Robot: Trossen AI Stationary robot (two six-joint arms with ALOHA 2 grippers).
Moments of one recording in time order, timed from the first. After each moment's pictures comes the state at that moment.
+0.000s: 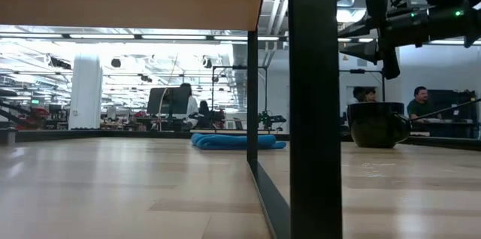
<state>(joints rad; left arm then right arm) -0.49 0.48 0.58 -0.38 -0.97 -0.13 -0.24 0.71 0.16 0.57 0.36 0.62</state>
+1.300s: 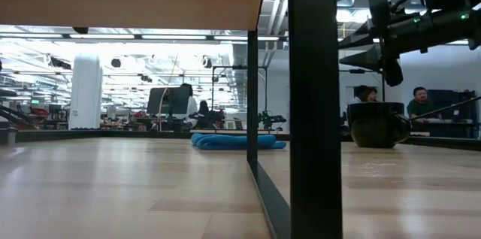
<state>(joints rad) -0.08 0.18 0.29 -0.09 -0.57 -0.07 -0.20 0.71 0.15 0.44 0.32 0.61</state>
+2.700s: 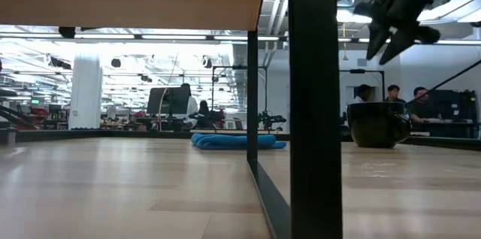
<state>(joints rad) -0.07 0.18 0.29 -0.12 -0.82 -0.14 -0.54 0.90 0.90 -0.96 0.22 0.60</state>
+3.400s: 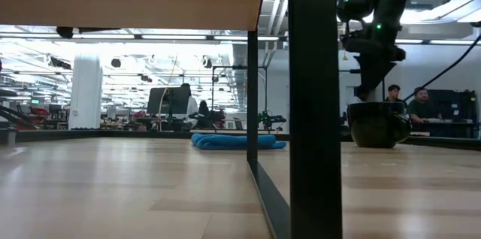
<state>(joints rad) -0.07 0.18 0.29 -0.15 -0.85 -0.11 -0.66 1.23 0.96 -0.96 0.12 0.10</state>
